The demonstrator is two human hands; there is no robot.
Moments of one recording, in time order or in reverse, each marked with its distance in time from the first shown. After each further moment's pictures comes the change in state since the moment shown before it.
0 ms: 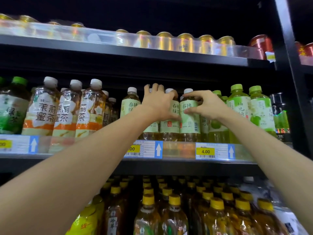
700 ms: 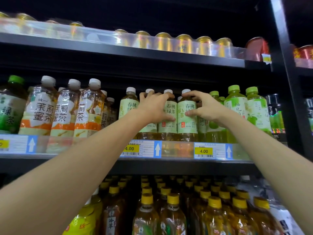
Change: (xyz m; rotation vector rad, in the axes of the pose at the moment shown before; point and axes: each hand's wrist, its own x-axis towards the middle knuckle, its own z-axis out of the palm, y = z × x) left_hand -0.010 -0.009 0.003 -0.260 -0.027 -0.012; right_hand -0.003 0.003 0.000 0.233 -0.105 0.075
